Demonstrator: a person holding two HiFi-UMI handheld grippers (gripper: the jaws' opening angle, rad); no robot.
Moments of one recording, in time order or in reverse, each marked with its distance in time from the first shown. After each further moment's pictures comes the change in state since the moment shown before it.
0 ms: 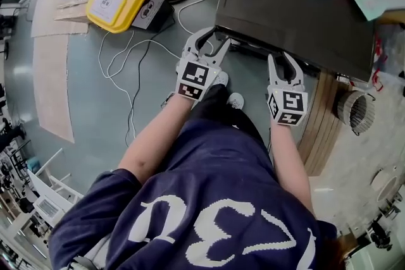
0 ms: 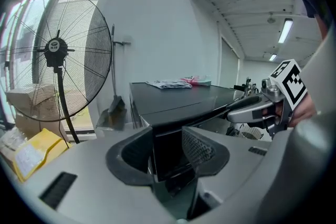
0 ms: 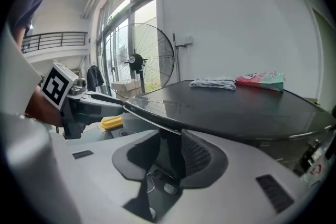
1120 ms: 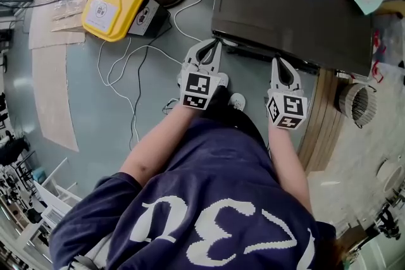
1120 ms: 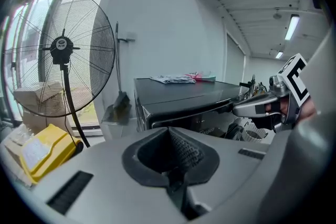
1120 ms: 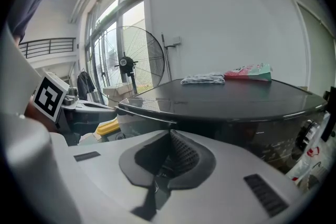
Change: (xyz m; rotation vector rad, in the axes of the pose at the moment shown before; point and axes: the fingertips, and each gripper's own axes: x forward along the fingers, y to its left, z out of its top) left arm 0.001 0.004 -0.015 -0.018 0.039 0.059; right arm -0.003 -0.007 -0.009 0.098 -0.007 -0.074
